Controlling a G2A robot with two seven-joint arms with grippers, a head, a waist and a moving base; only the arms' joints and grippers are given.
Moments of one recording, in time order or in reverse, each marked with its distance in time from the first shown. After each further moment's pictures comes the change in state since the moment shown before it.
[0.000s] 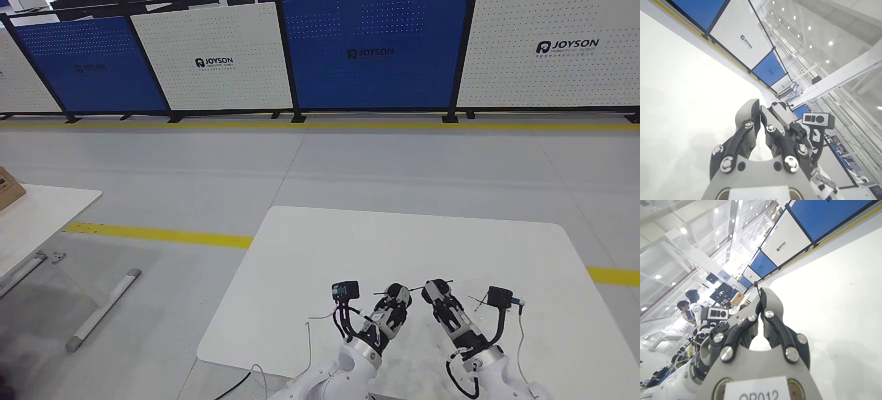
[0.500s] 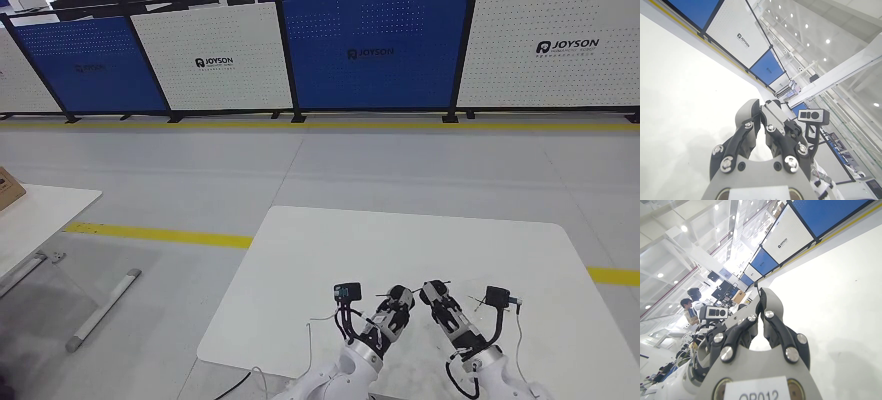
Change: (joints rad) left arm 0.013 -0.006 -0.005 -0.009 0.023 -0.016 -0.014; right arm -0.001 -0.005 0.007 0.001 0.011 -0.006 0.033
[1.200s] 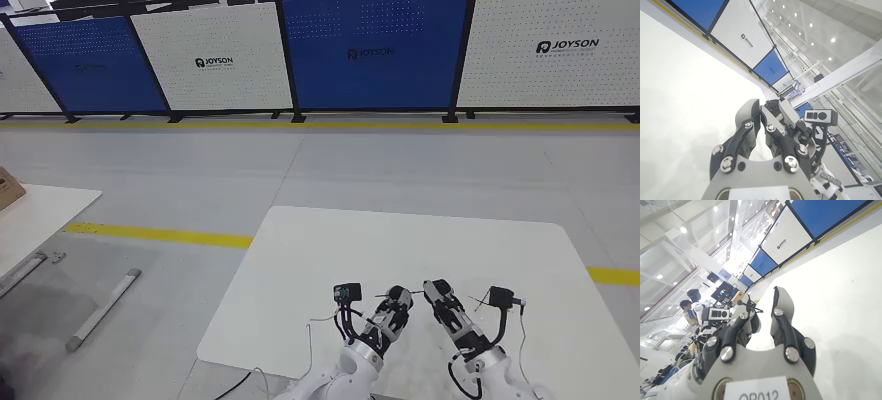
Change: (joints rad) left arm 0.003 -0.013 -0.007 0.012 0.019 0.031 -0.001; right arm -0.020 -0.004 0.024 -0.020 -0.002 0.002 0.002
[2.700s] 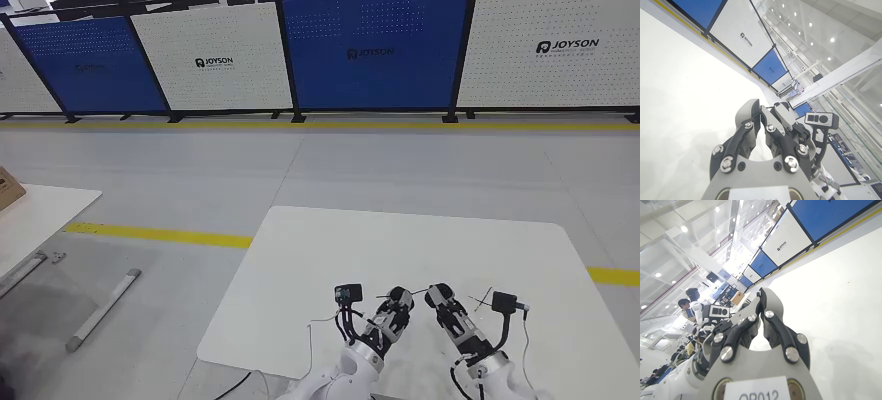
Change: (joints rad) left arm 0.016 -0.018 -0.019 0.004 0.014 -0.018 -0.022; right arm -0.025 -0.009 0.023 0.001 -0.041 -0.032 -0.005
